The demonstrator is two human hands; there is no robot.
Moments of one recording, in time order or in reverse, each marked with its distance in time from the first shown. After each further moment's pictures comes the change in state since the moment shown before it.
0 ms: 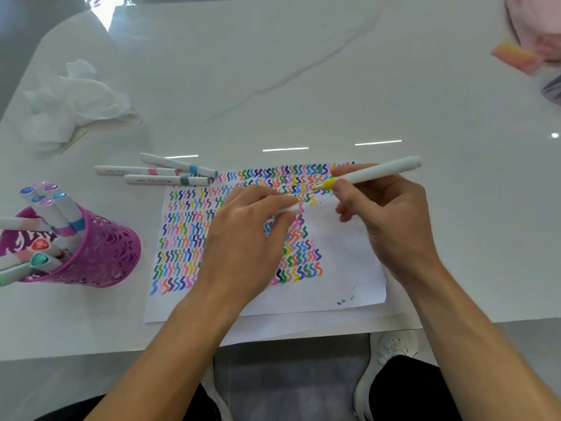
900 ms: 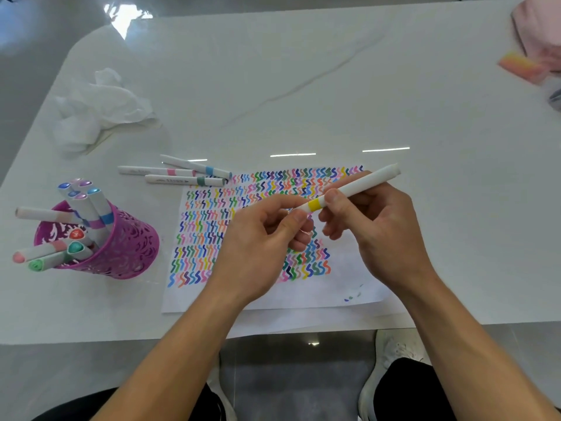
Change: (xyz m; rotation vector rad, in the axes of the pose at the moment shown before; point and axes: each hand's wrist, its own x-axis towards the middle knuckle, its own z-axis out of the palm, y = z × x) left_hand -0.010 0.007 -0.010 -0.730 -0.187 -0.296; right_hand -0.017 -0.011 0.015 -0.041 -0.152 -0.040
